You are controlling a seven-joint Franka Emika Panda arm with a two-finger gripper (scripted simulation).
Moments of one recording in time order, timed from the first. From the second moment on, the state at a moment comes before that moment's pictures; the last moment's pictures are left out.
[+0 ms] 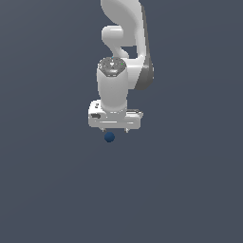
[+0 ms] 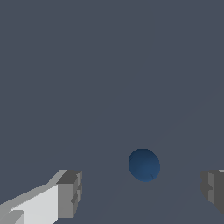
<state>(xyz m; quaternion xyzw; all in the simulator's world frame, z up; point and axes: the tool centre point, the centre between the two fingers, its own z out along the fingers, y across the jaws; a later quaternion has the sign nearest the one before) 0.002 -0.027 0.168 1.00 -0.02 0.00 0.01</state>
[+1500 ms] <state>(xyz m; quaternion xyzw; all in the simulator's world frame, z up) 0.003 -0.047 0.167 1.00 0.06 0.02 0.01</state>
